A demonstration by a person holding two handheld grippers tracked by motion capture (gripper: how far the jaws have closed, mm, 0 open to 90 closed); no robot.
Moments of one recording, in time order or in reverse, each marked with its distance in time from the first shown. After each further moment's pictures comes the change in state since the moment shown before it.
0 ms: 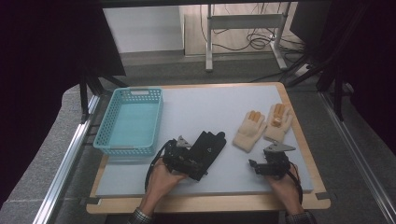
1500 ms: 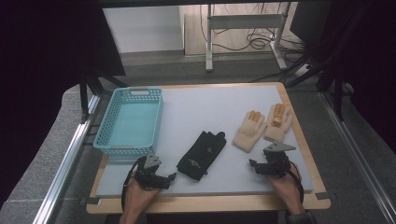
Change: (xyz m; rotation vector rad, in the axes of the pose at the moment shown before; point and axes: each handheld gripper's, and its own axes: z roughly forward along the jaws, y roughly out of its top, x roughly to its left) left arm 0.039 -0.100 -0.032 -0.120 0.117 -0.003; right arm 0.000 0.001 0.000 0.004 0.004 0.005
